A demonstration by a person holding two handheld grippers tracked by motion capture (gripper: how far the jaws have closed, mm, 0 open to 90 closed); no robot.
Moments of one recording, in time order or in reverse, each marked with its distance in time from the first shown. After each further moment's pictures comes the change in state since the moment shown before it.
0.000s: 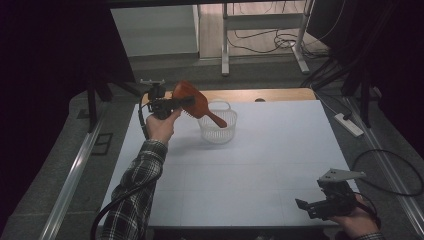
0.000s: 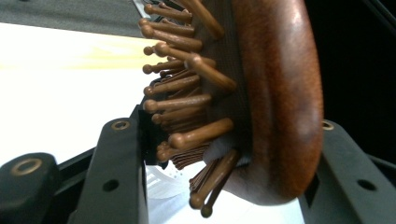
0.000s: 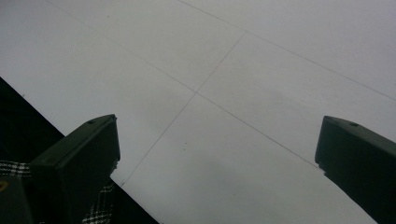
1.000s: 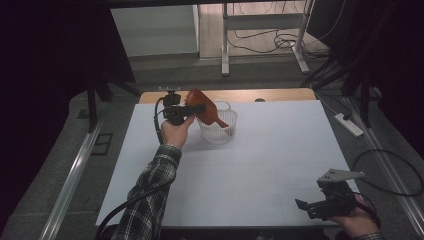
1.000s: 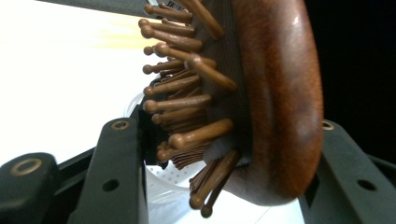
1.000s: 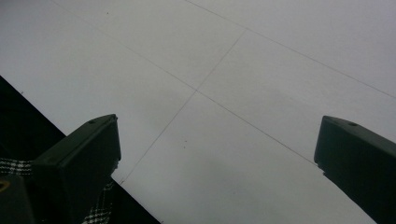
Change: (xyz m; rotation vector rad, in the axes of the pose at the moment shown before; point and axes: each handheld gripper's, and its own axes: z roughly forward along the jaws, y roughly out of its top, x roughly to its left) left arm -0.002 -0.020 0.042 0.035 0.046 0.000; right arm 0.000 0.000 0.001 0.010 -0.001 -0.005
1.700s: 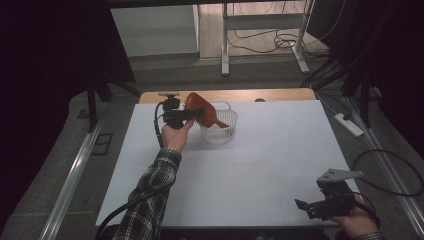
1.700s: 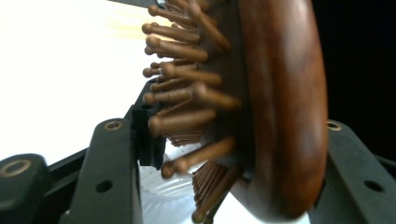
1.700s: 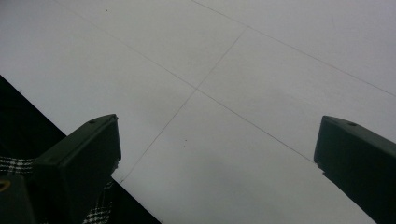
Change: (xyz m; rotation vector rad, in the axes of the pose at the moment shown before) left arm 0.012 -0.012 0.004 0.001 0.027 -0.012; right arm 0.000 0.001 0.001 0.011 -0.001 -0.001
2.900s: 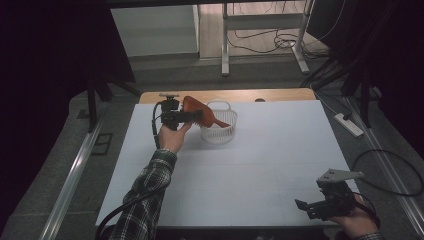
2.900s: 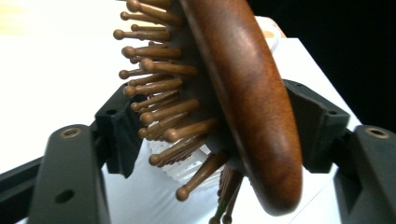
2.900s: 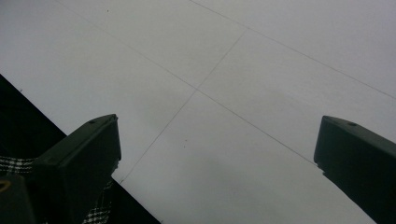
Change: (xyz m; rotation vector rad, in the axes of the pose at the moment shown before) left arm 0.001 0.000 -0.005 0.026 0.088 0.087; right arm 0.001 0.000 -0.001 -0.005 -0.001 -0.008
